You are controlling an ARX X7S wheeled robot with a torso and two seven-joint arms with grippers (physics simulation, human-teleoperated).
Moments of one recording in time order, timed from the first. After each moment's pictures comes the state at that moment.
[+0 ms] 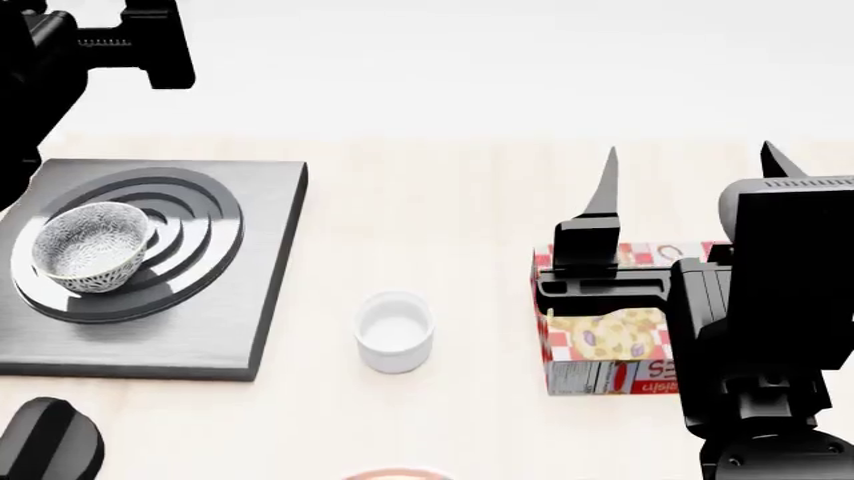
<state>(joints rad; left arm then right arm) -1.29 -0.21 0.23 -0.51 -0.42 -0.74 -0.13 0.59 0.31 0.06 -0.63 0.36 0.99 0.13</state>
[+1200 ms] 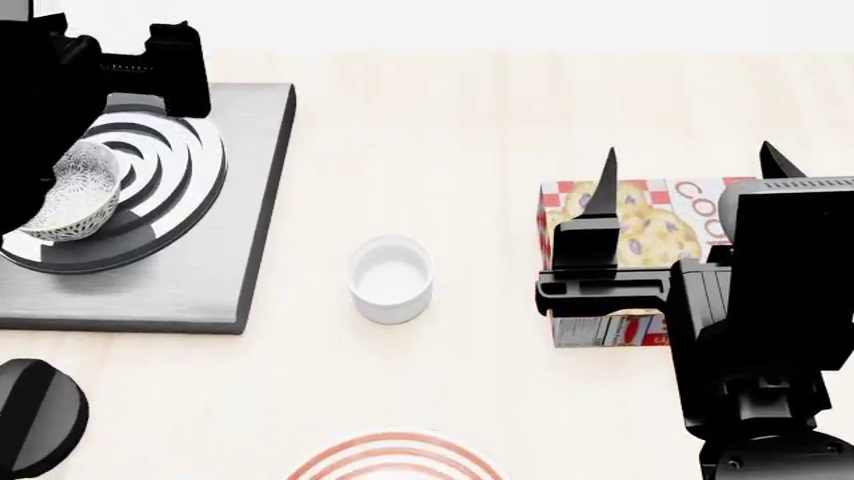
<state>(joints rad) -1.28 -0.22 0.30 -0.51 -0.41 -0.76 -0.12 0.59 0.33 0.06 -0.63 0.38 0.98 0.15</state>
